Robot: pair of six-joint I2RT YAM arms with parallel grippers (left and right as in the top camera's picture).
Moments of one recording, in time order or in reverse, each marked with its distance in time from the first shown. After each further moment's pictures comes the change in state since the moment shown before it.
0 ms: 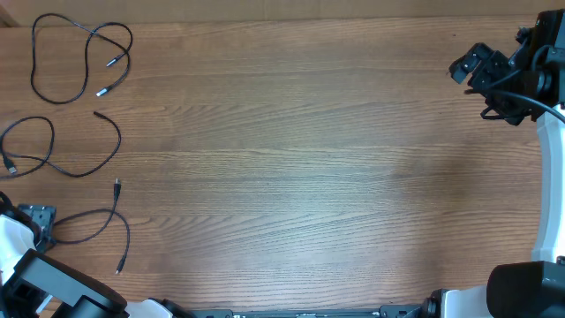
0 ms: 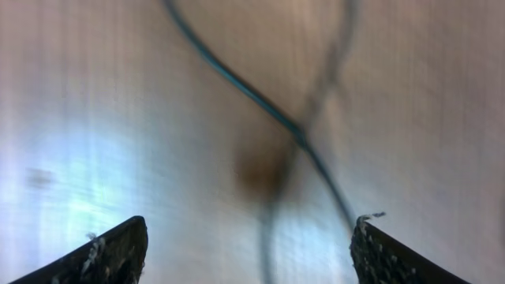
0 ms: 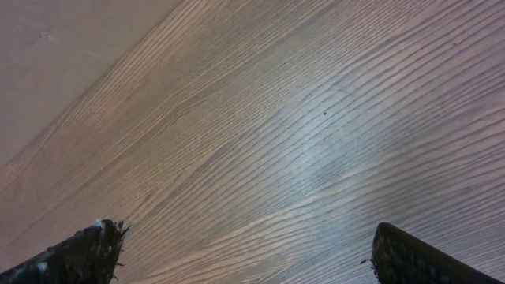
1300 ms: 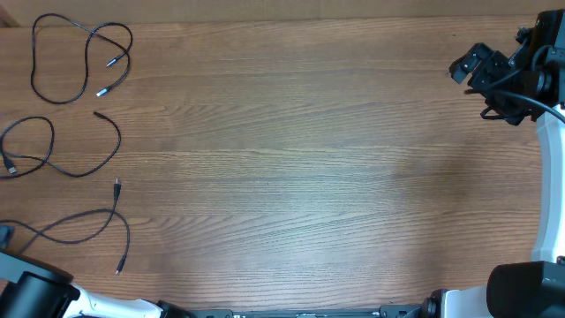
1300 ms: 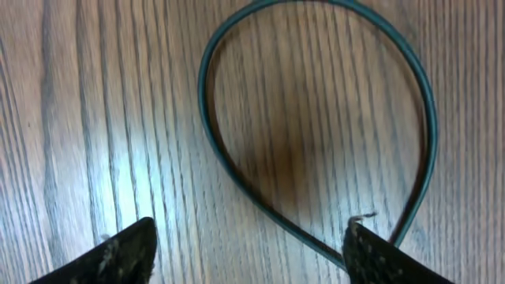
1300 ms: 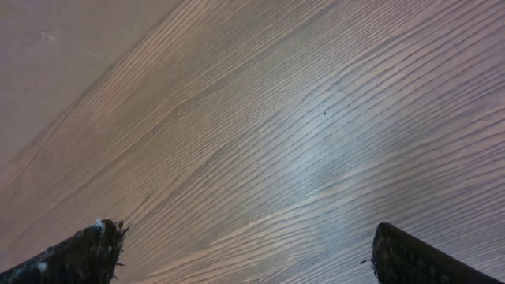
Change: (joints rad) left arm 0.177 0.309 0.335 -0.078 0.018 0.266; right arm 0.000 0.000 0.000 0.000 0.000 0.000
